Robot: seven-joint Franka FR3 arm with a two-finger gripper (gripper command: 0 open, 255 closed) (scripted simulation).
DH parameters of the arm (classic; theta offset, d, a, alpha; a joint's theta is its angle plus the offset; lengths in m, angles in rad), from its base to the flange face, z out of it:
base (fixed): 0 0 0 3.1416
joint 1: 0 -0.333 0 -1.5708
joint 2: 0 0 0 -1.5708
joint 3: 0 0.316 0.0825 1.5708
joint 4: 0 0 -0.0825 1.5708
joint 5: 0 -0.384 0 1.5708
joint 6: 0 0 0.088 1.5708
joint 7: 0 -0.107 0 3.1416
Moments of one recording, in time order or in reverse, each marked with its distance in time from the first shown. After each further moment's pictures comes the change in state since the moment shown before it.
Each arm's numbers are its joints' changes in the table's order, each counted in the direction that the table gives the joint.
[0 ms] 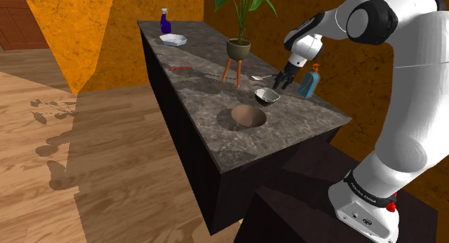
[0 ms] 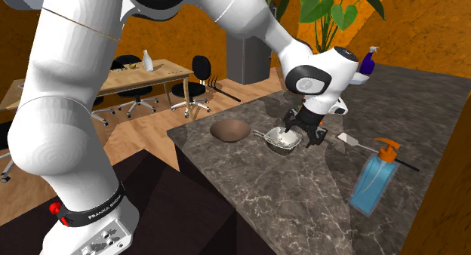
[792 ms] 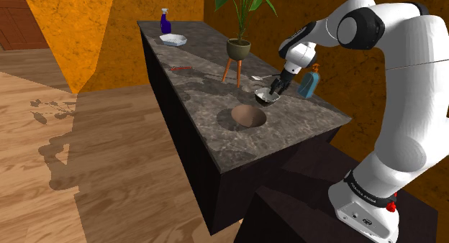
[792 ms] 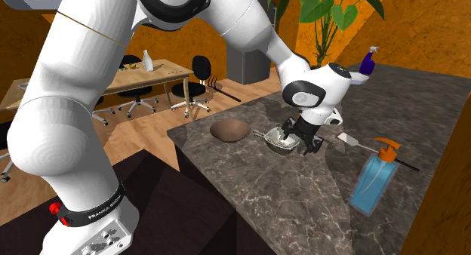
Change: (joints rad) arm 0.010 -0.086 0.033 0.022 -0.051 -0.062 0.028
